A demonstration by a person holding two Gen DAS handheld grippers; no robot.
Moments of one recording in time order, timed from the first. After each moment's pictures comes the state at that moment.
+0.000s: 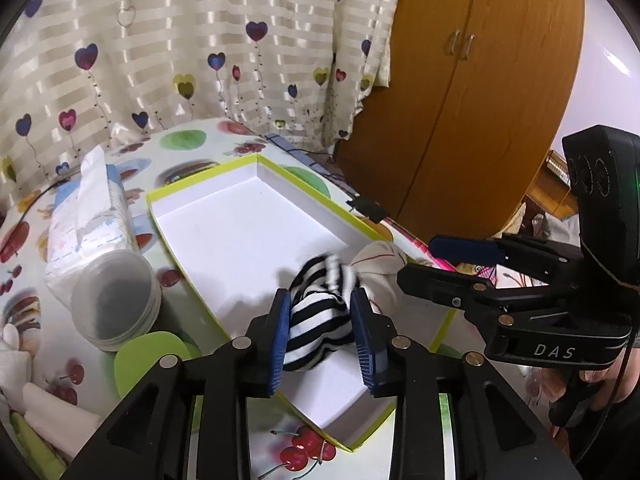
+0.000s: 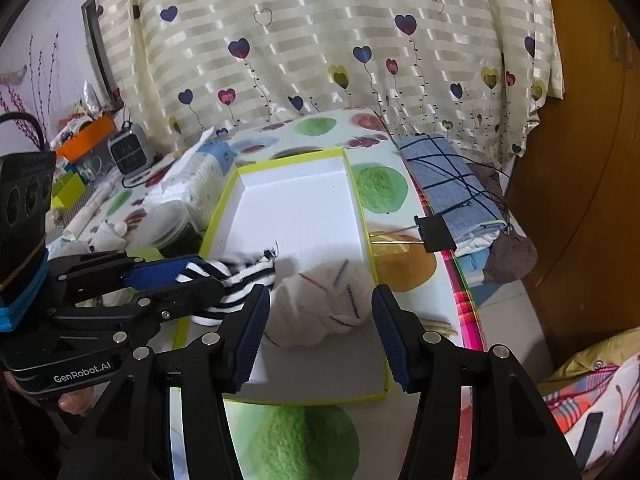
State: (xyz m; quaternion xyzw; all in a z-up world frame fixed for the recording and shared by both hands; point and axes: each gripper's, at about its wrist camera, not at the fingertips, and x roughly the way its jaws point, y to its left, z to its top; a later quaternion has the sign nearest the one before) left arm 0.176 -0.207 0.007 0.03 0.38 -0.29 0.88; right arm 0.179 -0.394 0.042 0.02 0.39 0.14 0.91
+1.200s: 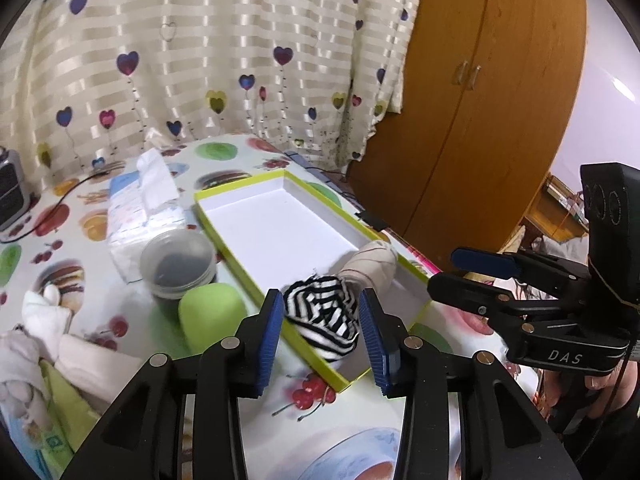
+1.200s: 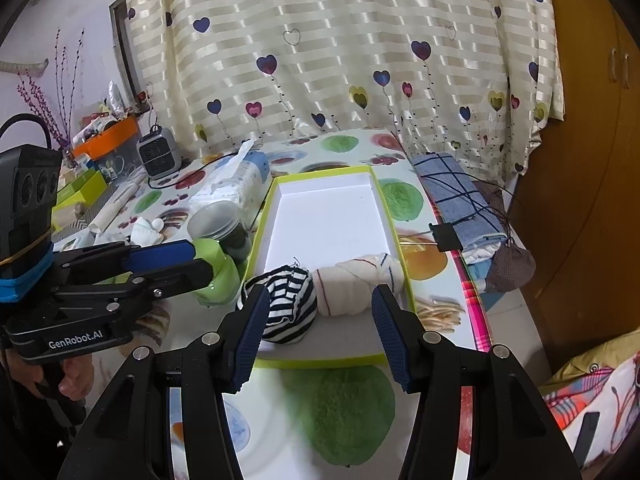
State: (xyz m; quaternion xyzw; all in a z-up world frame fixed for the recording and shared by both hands) left arm 0.128 -0.159 0.036 0.00 0.36 -0.26 0.90; right arm 0.127 -0.372 0.070 0.01 0.36 0.15 0.92
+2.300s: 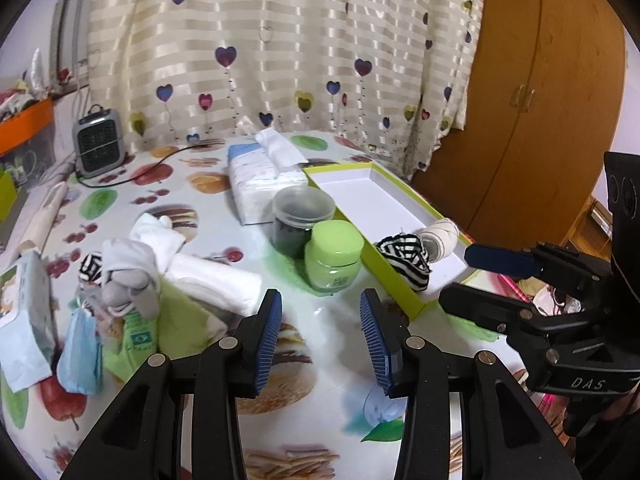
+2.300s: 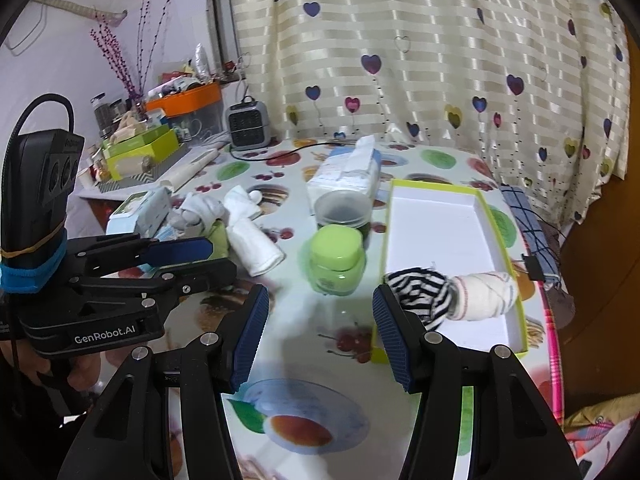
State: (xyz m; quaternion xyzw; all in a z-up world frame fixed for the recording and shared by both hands) left arm 0.061 -0.072 0.036 -0.03 0.35 -0.14 0.93; right arm 0.081 -0.276 0.077 -0.06 0.34 0.26 0.90
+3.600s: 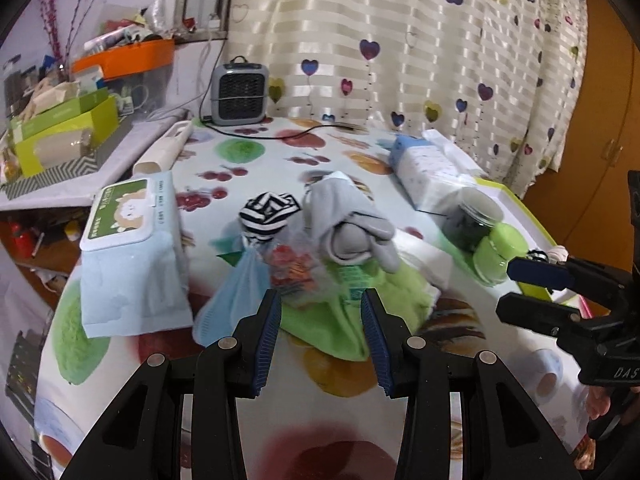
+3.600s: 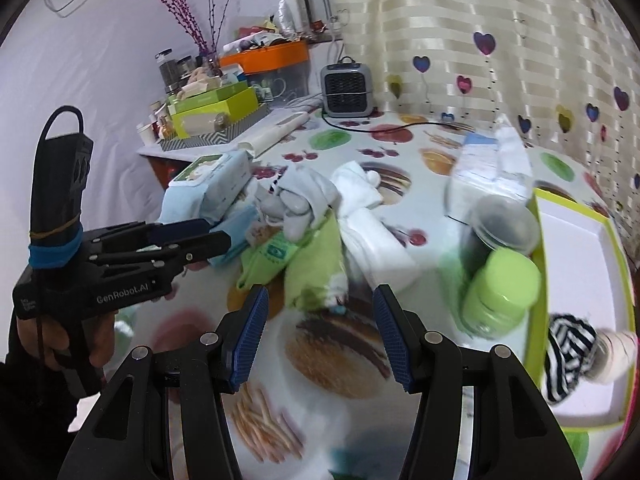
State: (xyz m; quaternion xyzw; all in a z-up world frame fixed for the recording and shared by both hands) left arm 0.048 0.068 -0.001 -0.09 0.36 0.02 0.93; right arm 0.104 -0.161 0.046 -0.09 0.37 0.39 0.84
